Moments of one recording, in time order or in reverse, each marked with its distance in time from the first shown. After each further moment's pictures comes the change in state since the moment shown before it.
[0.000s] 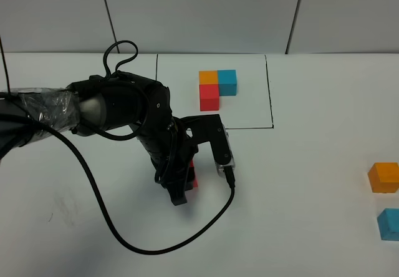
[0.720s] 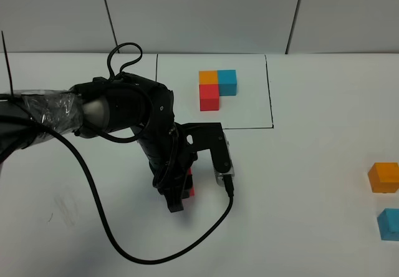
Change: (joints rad) left arm -0.016 0.001 0.000 0.022 0.060 0.000; right arm 0.000 0.000 0.000 0.000 0.000 0.000
